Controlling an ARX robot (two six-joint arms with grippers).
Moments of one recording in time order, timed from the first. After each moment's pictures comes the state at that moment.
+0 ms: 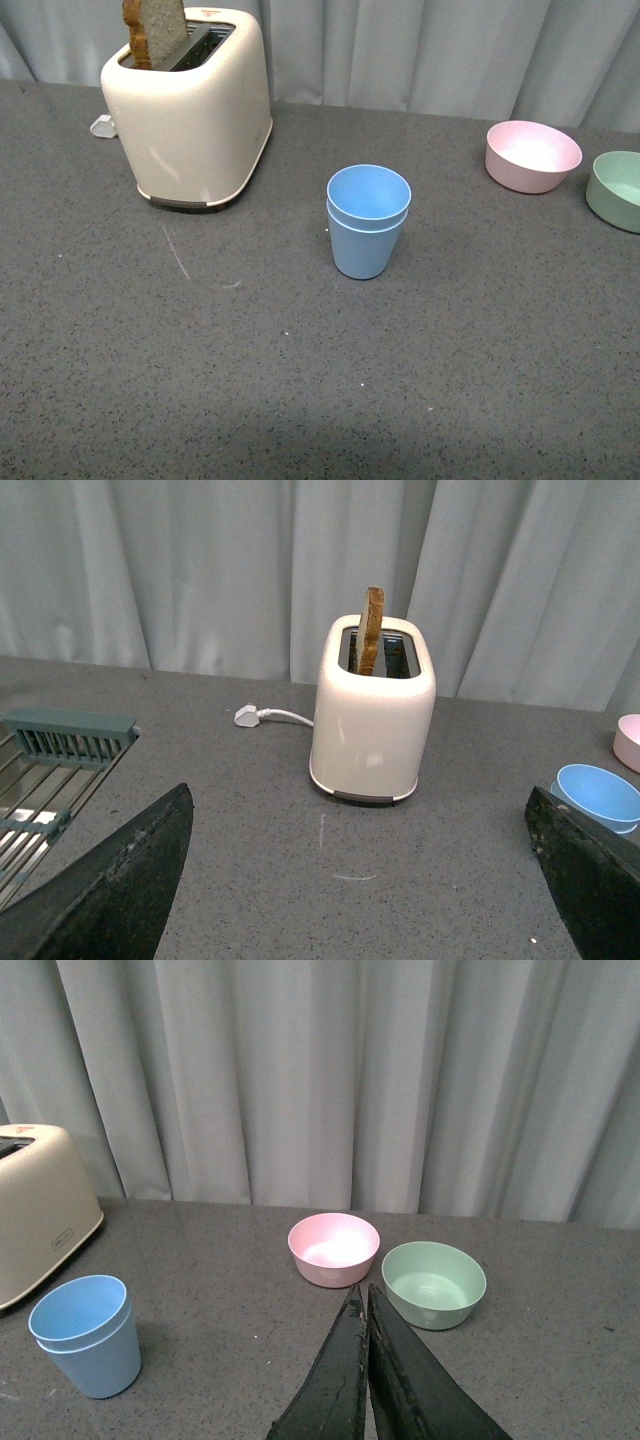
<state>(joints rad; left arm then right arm) 0.00 0.00 0.02 0.00 0.00 -0.01 0.00 0.35 0.00 0.35 0.00 0.00</state>
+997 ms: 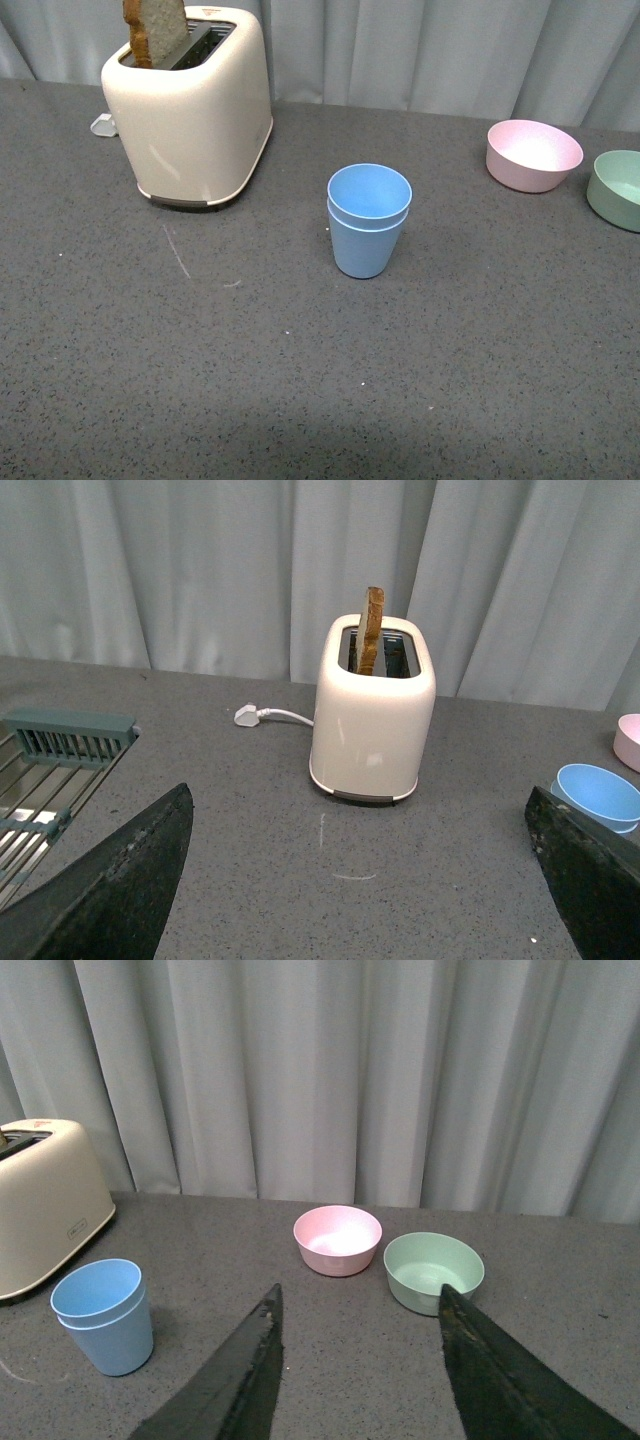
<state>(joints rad) 0.00 0.00 0.02 0.00 0.00 -0.01 0.00 0.00 0.00 0.00 0.00 0.00</state>
